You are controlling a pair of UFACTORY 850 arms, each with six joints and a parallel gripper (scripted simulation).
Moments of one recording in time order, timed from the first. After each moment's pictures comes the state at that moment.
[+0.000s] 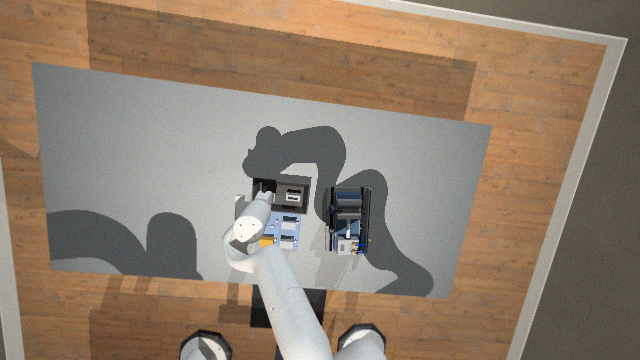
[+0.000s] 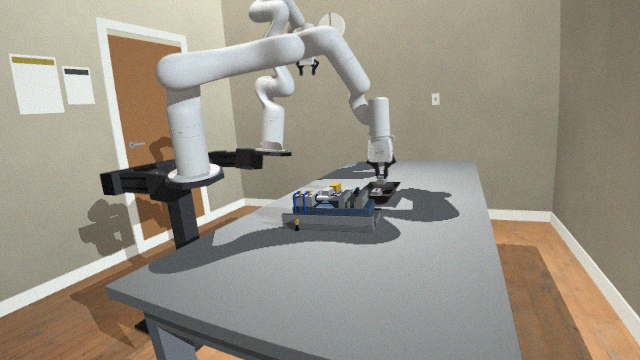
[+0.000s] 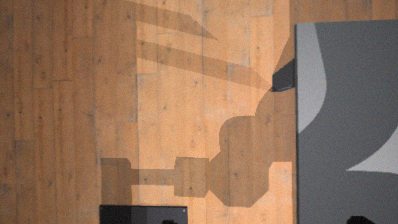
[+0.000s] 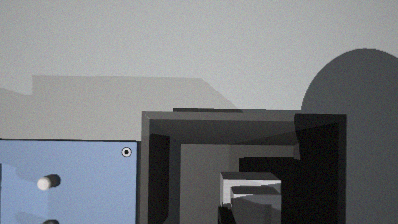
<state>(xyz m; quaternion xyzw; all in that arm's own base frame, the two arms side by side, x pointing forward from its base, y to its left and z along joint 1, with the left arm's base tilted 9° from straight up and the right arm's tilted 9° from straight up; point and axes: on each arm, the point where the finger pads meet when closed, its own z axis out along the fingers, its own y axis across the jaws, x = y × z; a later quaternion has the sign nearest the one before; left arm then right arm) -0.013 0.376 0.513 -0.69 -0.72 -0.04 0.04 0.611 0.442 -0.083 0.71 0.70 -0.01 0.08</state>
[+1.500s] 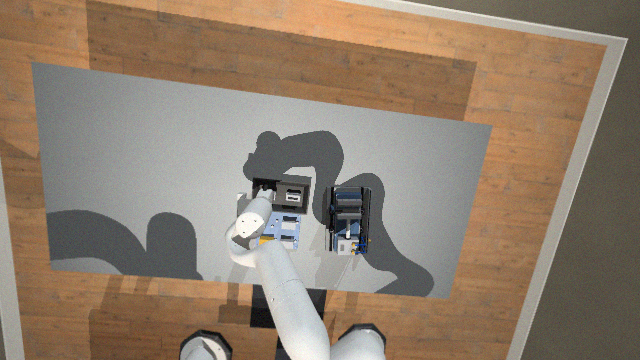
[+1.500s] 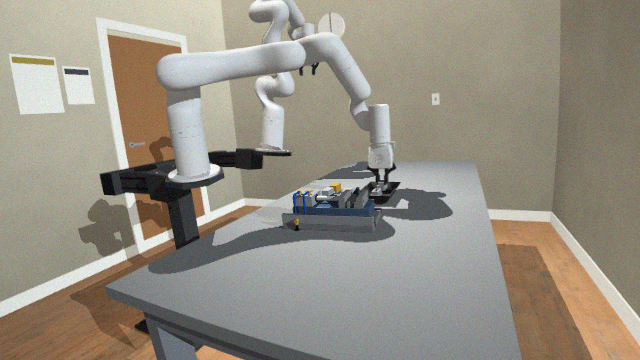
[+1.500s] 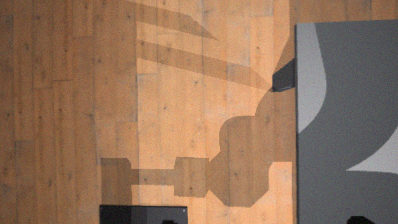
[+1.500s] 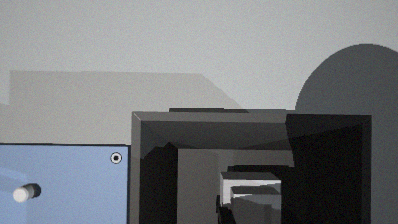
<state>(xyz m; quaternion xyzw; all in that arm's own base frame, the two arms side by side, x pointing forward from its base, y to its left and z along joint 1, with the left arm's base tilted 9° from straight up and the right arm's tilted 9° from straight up) -0.013 0.376 0.513 -0.69 -0.72 -0.04 0.04 0.614 0.439 -0.109 0.71 0.70 -0.01 0.08</state>
